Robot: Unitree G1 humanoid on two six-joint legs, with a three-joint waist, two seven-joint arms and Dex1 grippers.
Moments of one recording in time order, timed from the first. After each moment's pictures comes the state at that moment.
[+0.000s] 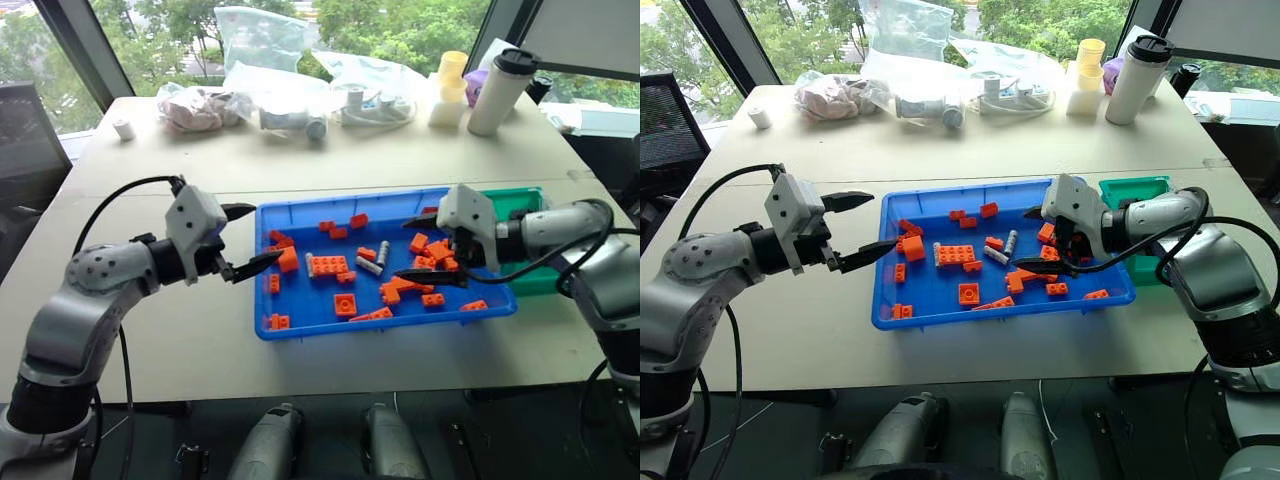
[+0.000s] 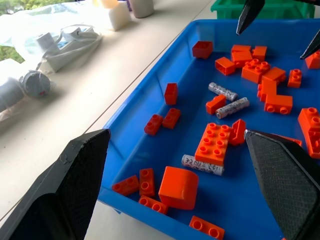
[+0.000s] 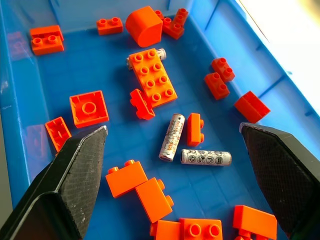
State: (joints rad) left arm -0.30 0.74 0.10 -0.48 -0.47 0.56 -0.78; right arm -0.57 -0.92 0.14 -0.22 0.33 0.56 1.15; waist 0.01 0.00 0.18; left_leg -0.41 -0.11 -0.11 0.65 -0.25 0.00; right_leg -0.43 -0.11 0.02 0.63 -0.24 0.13
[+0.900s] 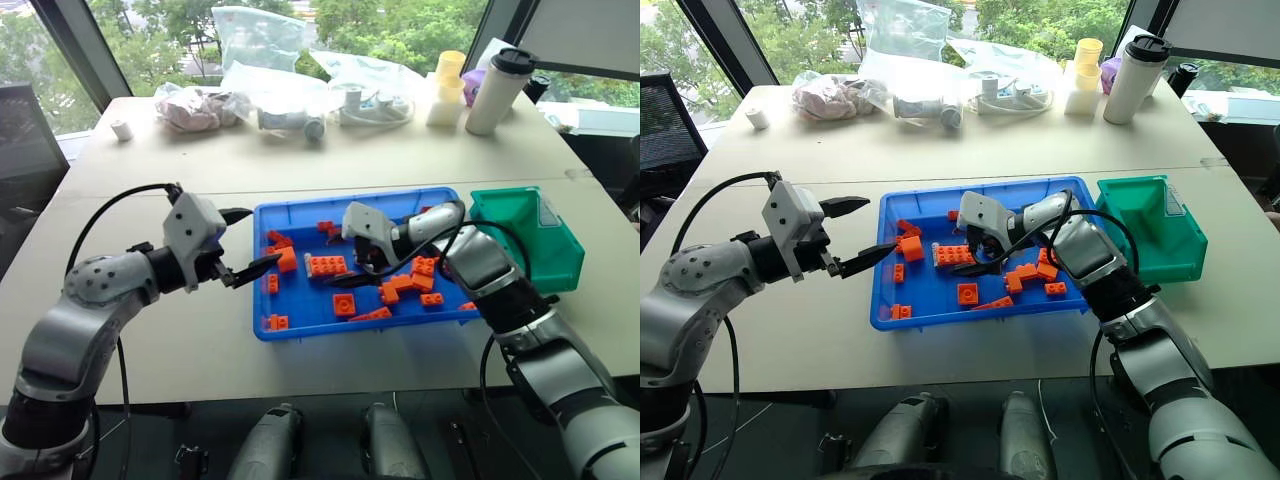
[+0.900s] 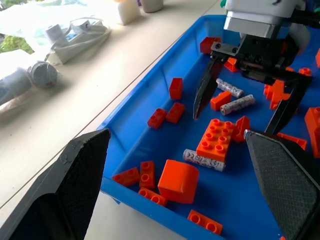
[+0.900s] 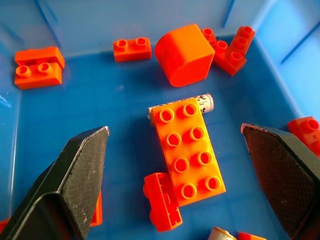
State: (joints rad) left arm -0.24 0.74 0.11 -0.53 -0.48 0.59 -0.71; right arm -0.82 -0.48 0.45 0.25 0.08 0.43 1.14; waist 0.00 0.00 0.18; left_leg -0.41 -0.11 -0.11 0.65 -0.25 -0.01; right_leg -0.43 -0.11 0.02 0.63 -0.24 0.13
